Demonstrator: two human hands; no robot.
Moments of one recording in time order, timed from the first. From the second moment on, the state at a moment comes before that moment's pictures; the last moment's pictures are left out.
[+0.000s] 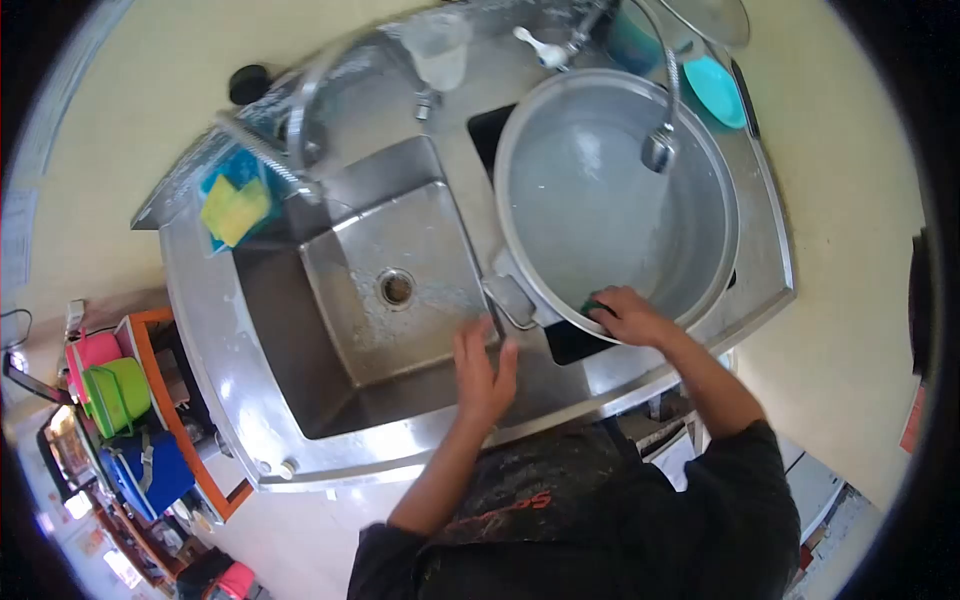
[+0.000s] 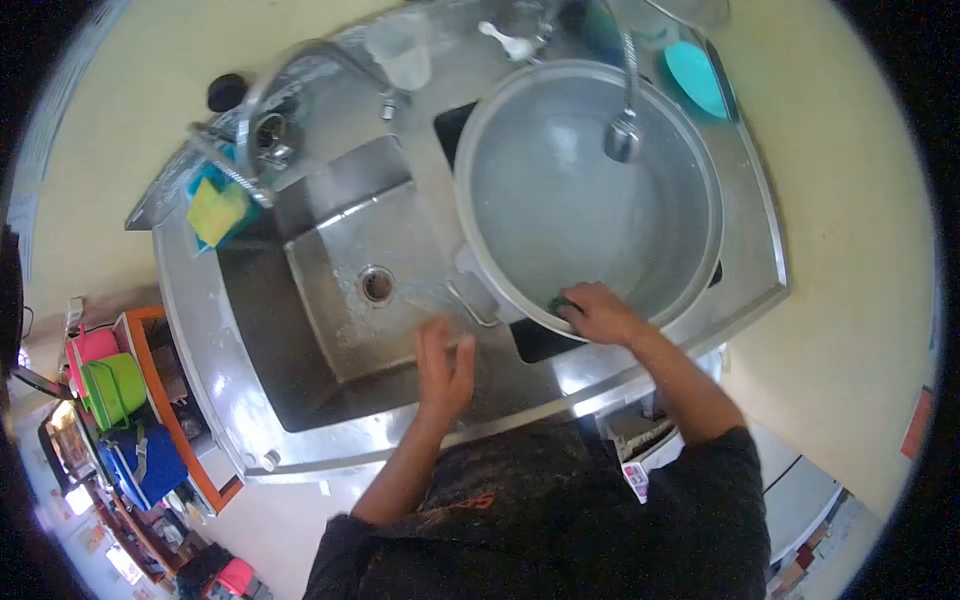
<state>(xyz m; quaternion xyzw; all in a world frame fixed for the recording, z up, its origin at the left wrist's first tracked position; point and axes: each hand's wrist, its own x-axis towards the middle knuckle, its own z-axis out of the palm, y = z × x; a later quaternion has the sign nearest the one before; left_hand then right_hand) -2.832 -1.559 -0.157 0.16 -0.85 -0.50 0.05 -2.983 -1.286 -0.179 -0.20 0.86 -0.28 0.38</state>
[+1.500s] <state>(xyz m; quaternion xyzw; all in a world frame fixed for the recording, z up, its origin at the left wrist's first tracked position) -2.906 -1.488 -0.201 0.24 -0.84 -0.43 0.21 -3.316 -1.209 -0.194 -0.54 0.77 0.33 0.00</state>
